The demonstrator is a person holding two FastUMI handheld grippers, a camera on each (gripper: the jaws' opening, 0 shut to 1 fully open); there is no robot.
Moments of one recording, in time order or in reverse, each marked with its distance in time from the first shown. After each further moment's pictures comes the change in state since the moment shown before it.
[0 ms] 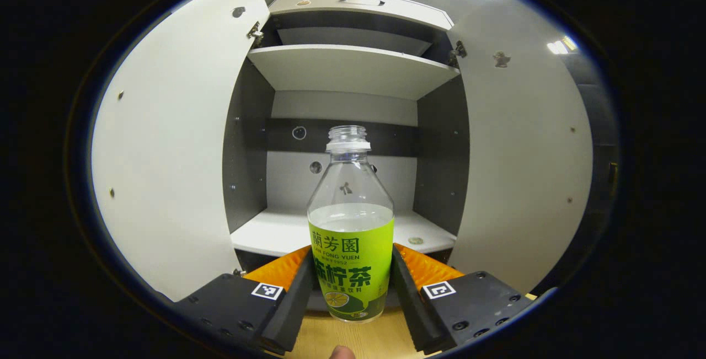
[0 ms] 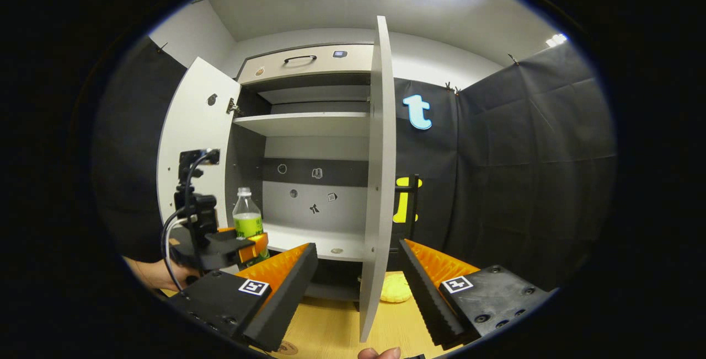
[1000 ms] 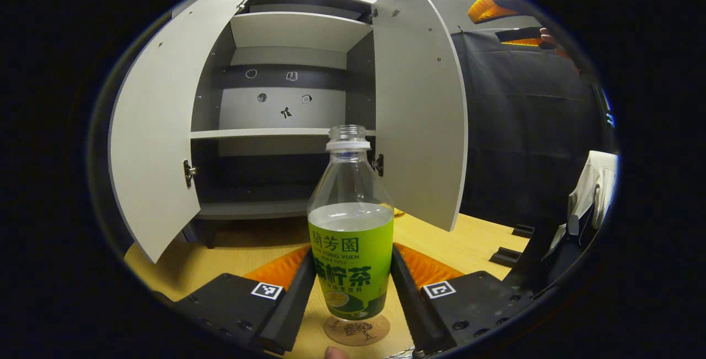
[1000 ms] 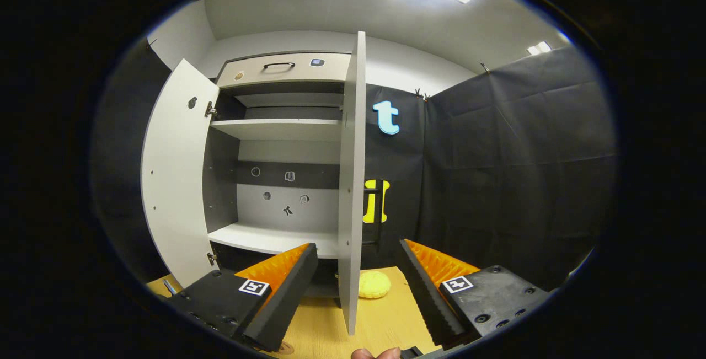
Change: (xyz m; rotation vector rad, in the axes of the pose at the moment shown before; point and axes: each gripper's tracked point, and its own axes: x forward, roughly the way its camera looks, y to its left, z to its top) left arm -0.114 -0.068 -0.242 0.067 0.104 -0.303; right arm -0.041 -0.029 0.010 -0.011 -0.015 -0.203
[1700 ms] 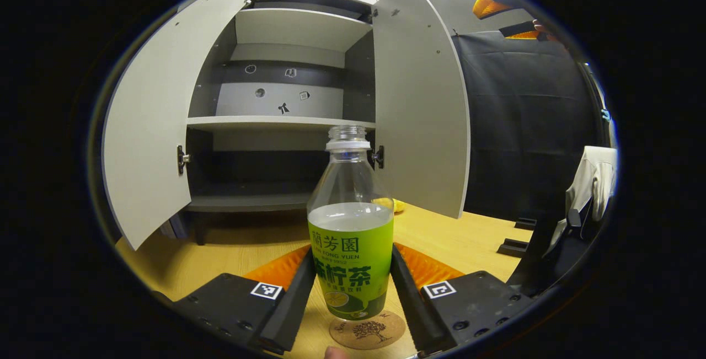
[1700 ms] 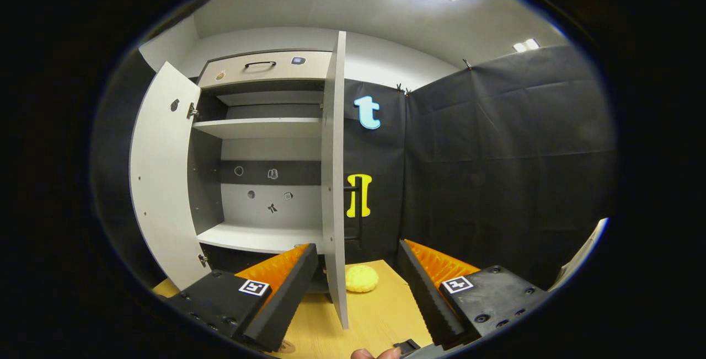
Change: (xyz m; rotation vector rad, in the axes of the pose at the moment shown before) left arm 0.014 0.015 -0.032 -0.005 -0.035 -0.030; right arm -0.009 -0.009 0.006 0.019 0.031 -0.078
